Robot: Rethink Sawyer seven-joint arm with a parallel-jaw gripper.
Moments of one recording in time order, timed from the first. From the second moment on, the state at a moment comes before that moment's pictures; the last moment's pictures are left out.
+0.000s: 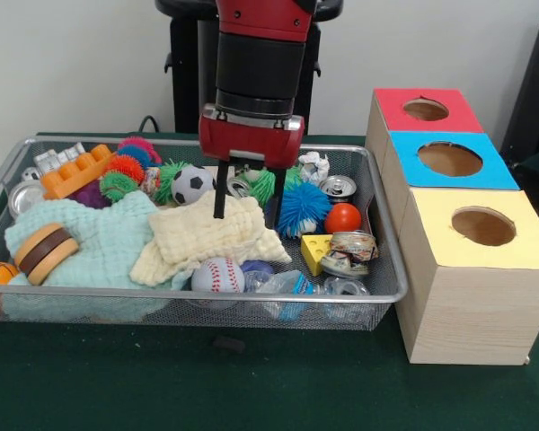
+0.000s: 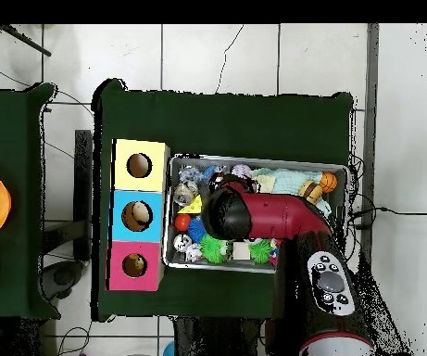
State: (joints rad) arm -0.33 -0.63 0.07 1.65 -0.29 0.26 1.88
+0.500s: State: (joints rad) arm -0.33 -0.56 0.03 1.65 -0.30 0.19 1.88
